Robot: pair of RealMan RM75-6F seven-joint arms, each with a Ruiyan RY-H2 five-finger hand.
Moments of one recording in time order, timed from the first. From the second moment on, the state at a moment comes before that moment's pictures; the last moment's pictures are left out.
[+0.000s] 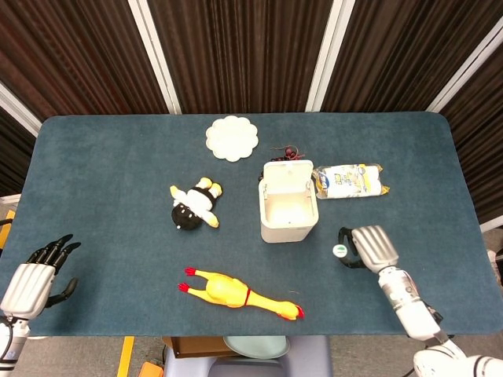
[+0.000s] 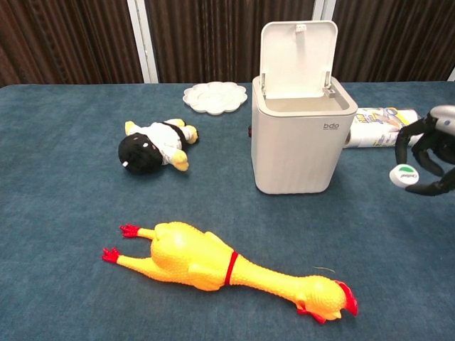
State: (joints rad) left arm -0.16 -1.17 0.02 -1.47 1.59 1.43 -0.02; right arm 0.45 -1.30 0.07 -1.64 -1.28 1.12 -0.18
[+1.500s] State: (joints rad) left arm -0.16 -1.16 0.02 -1.48 1.58 1.41 -0.02; right arm 0.66 -1.34 0.28 -1.70 -1.10 1.15 -0.33
